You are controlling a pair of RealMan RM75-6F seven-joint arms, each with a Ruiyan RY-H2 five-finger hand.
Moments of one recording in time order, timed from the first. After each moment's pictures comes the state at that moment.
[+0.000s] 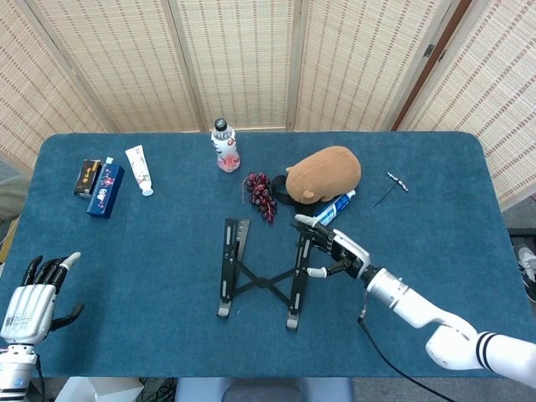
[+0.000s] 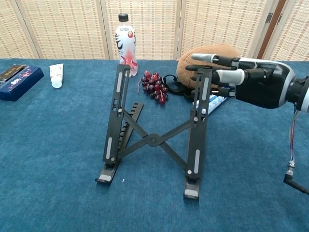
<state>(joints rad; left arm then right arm) -0.11 -1.14 -0.03 -1.70 1.45 1.44 0.15 0.70 -1.38 0.03 -1.37 -1.70 0.99 1.70</state>
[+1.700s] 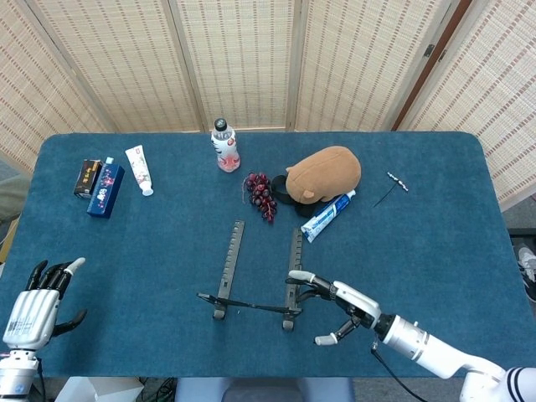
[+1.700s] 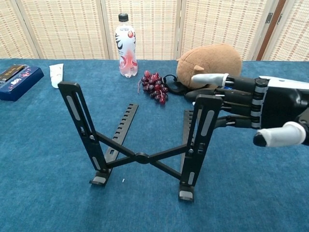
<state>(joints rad) -0.10 -1.13 -0.01 -1.71 1.48 1.44 0.14 0.67 -1.28 -0.23 -1.60 -1.83 1.23 1.40</state>
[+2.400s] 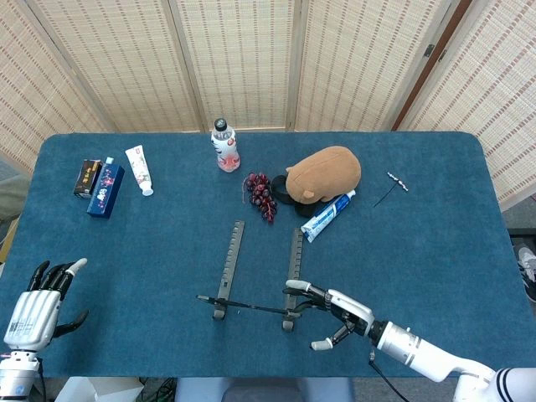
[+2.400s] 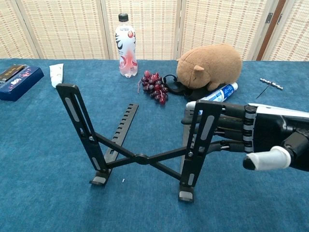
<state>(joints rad) -0.10 -1.13 0.00 -1.71 1.50 1.44 0.13 0.67 -1.34 -0.27 -1.56 -1.82 1.19 1.48</state>
